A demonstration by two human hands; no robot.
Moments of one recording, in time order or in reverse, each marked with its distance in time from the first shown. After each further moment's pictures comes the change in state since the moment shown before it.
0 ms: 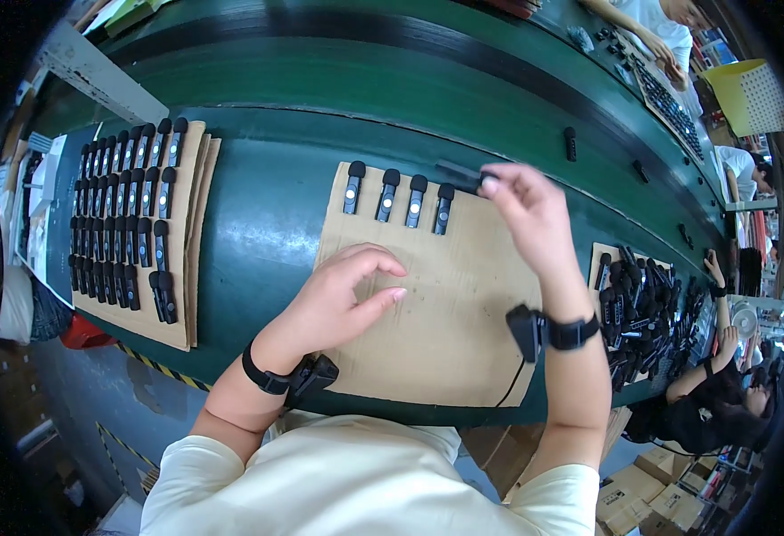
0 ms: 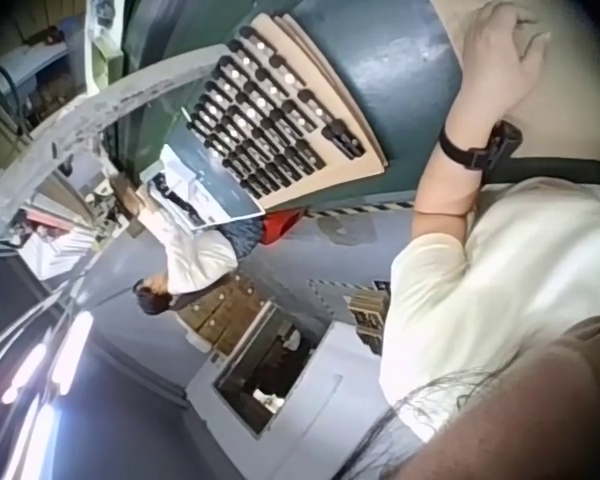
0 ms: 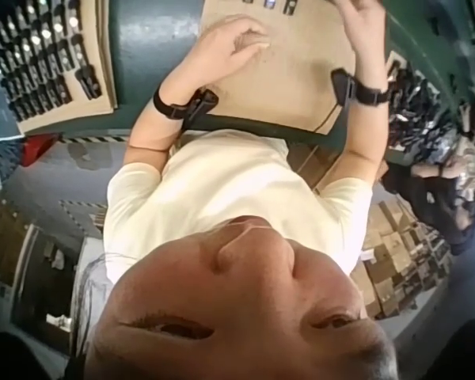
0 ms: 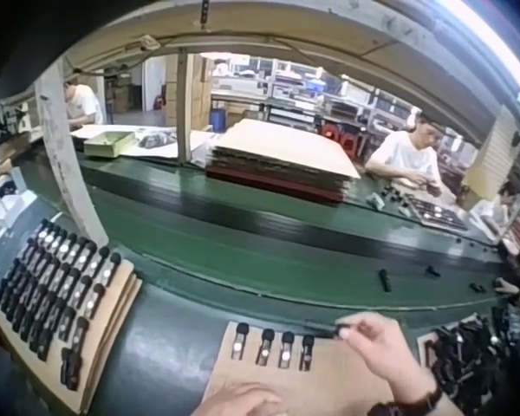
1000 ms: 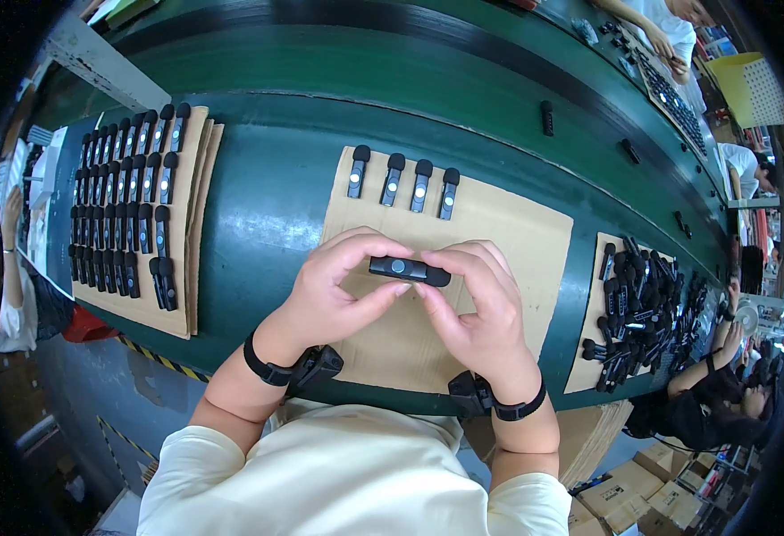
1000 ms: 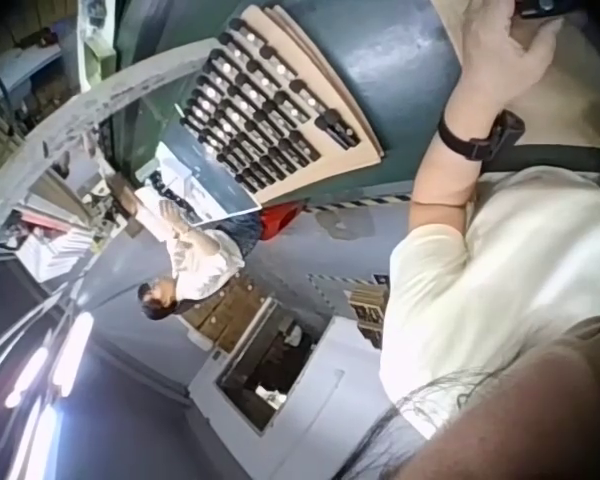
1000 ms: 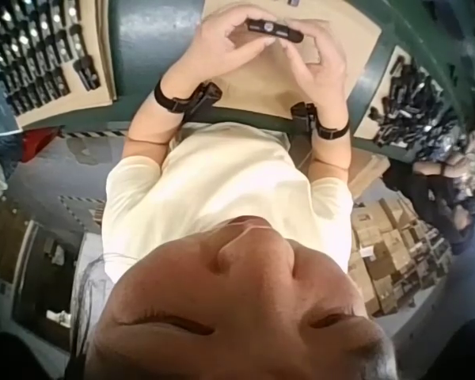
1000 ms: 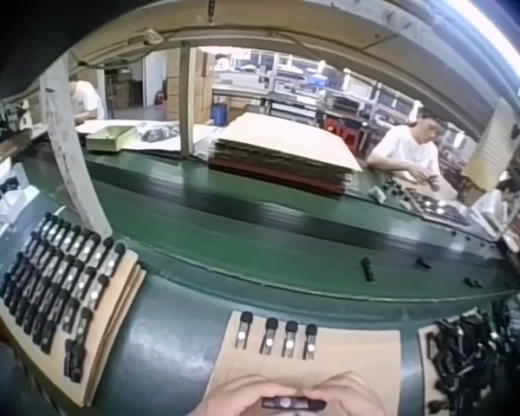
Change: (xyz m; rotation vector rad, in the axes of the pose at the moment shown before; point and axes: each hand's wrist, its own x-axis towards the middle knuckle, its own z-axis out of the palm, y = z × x) left_hand 0.000 0.014 -0.001 -0.232 0.122 0.142; right_hand -0.097 -0.037 0.058 -0.202 0.044 -0.530
